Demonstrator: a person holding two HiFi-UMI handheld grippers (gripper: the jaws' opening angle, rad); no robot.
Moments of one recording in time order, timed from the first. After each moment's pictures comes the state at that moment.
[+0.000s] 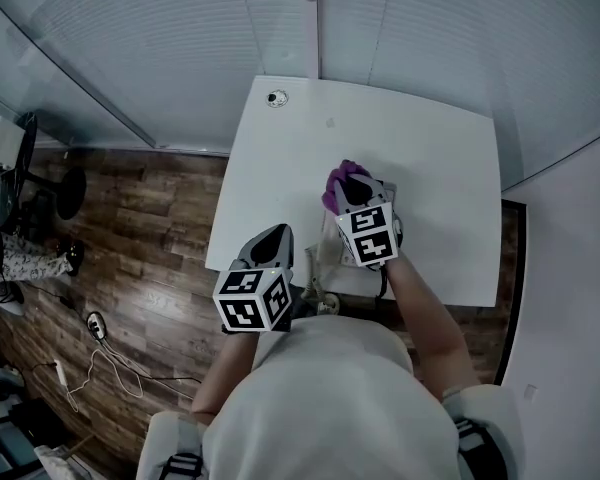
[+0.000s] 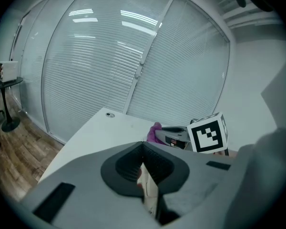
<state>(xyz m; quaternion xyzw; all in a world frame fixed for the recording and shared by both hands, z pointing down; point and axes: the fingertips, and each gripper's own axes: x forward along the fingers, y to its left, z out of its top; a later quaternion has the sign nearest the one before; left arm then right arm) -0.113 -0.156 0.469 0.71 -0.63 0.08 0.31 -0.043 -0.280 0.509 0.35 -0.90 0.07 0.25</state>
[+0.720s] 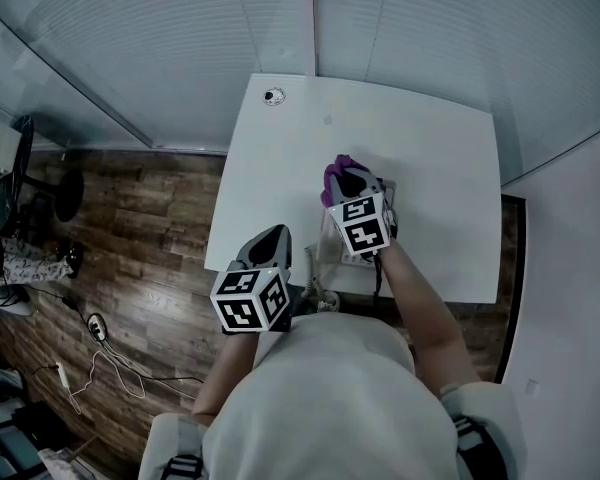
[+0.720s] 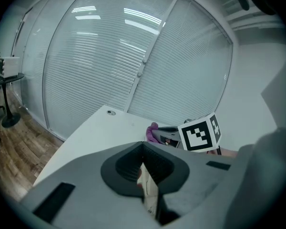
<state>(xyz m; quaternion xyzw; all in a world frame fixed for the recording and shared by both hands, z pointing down) -0.117 -0.154 0.476 0.70 -0.63 0.07 0.32 -0.051 -0.295 0.527 0.36 -0.89 0.05 0.28</state>
